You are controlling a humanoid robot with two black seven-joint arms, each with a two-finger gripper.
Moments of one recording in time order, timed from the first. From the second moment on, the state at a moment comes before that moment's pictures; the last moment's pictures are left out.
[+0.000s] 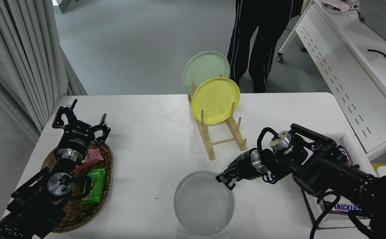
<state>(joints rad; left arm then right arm) -0.51 0.25 -1.06 -0.52 0.07 -0.57 -0.44 0.91 -0.13 0.34 0.73 0.76 -0.58 -0.62</state>
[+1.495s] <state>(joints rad) -0.51 0.25 -1.06 -0.52 0.07 -0.57 -0.44 0.92 -0.09 0.47 0.81 0.58 -0.23 -0.61</state>
